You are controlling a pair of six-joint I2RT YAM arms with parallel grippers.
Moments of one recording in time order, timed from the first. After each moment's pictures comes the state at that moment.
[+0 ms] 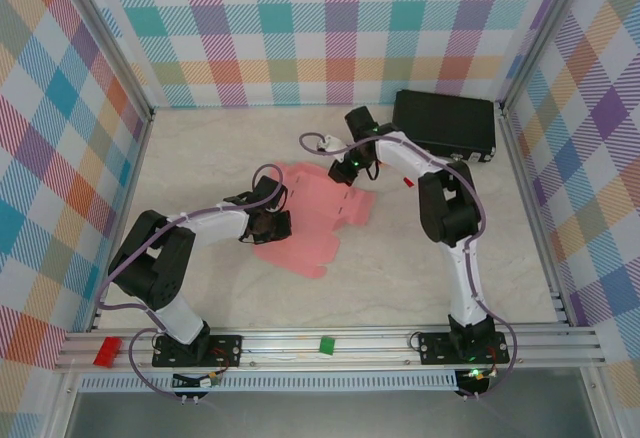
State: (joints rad) left arm -0.50 1.66 0.87 -0.36 0.07 -0.65; right arm 0.47 2.23 1.83 -0.71 -0.43 -0.59
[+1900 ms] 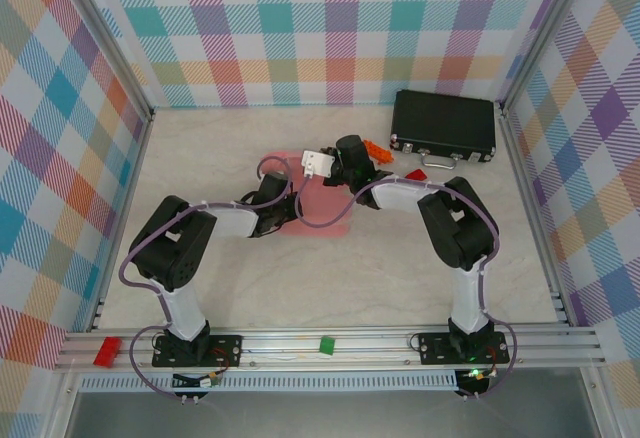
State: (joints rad) left arm -0.50 1.81 0.86 0.13 0.01 -0.69; right arm 0.62 2.01 1.27 0.28 -0.03 -0.98
